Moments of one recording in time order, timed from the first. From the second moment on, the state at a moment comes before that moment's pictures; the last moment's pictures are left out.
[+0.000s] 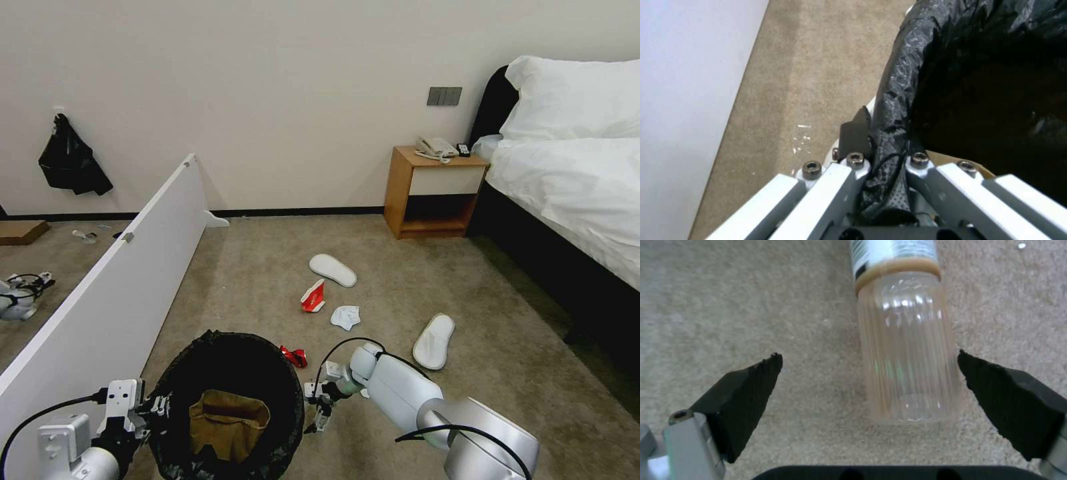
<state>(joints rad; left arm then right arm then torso) 1.76 -1.17 -0.86 -2.46 -0.68 0.72 -0.17 -0.29 1.58 -0.51 0.31 -0.13 0.14 -0.90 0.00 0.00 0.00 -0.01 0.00</state>
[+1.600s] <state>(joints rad) 1.73 -1.08 -0.80 -2.44 -0.78 0.72 -0.18 -0.63 1.29 0.06 1.03 0.45 0.10 -0.74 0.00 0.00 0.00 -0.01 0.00</state>
